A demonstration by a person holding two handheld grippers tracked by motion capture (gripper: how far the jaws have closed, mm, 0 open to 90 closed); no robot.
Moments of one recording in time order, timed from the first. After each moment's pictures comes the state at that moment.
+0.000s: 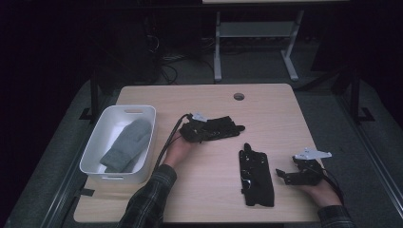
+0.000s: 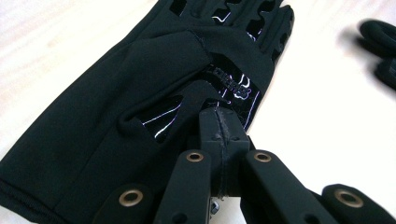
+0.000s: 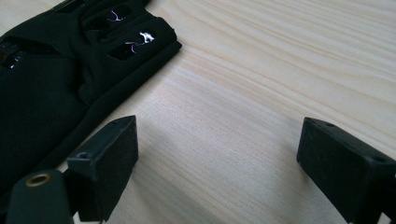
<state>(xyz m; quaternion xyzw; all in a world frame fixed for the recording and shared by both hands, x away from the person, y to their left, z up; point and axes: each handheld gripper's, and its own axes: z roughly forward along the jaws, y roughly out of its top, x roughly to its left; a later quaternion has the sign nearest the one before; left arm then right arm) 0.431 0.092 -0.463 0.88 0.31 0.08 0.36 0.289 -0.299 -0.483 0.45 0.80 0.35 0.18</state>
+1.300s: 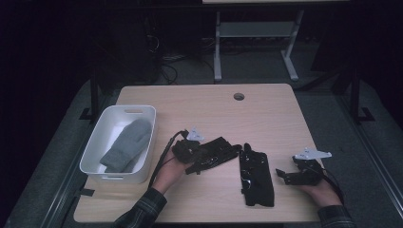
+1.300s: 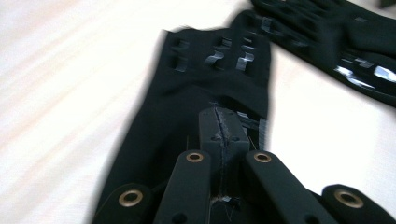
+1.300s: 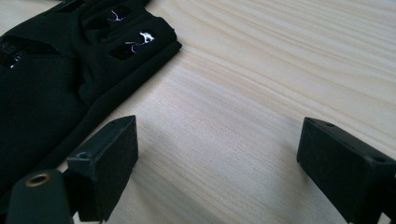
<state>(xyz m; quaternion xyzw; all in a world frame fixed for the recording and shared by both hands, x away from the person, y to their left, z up) 0.358 0.103 -0.430 0.89 0.30 0.11 0.34 0.289 -0.299 -0.483 0.45 0.80 0.35 0.18</state>
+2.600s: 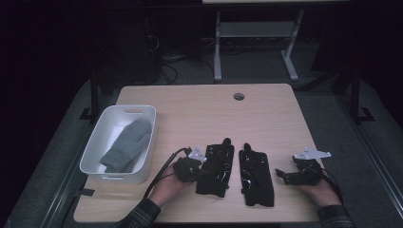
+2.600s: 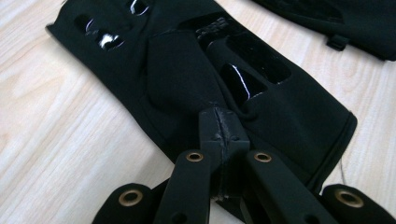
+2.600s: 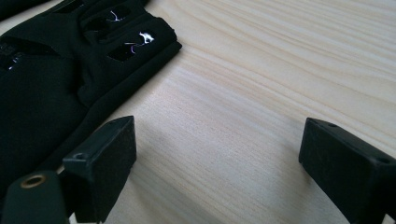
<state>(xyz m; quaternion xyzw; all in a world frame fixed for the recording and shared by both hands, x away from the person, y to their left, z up) 0.307 0.099 -0.448 0.91 0.24 0.03 0.33 0.290 -0.297 -0.483 0.45 0.80 0.35 0.18</state>
